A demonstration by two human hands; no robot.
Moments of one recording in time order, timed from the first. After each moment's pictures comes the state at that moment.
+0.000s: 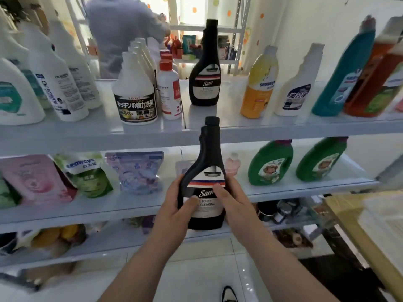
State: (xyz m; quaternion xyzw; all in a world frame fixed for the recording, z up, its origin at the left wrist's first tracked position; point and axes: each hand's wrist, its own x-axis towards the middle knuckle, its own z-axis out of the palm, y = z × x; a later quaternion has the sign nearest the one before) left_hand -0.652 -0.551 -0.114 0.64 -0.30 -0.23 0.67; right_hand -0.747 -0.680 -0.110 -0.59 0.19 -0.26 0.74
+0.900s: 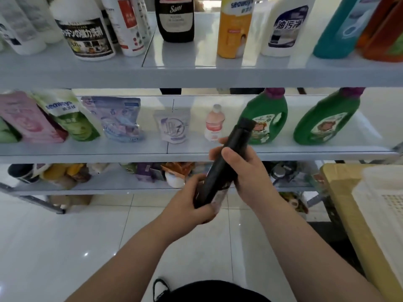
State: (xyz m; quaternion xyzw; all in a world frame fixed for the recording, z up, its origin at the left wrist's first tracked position) left_hand -0.788 -0.613 -0.168 0.75 -0.33 -0.34 0.47; right_hand -0.858 -0.780 -0.135 -0.55 0.18 -0.19 0.79
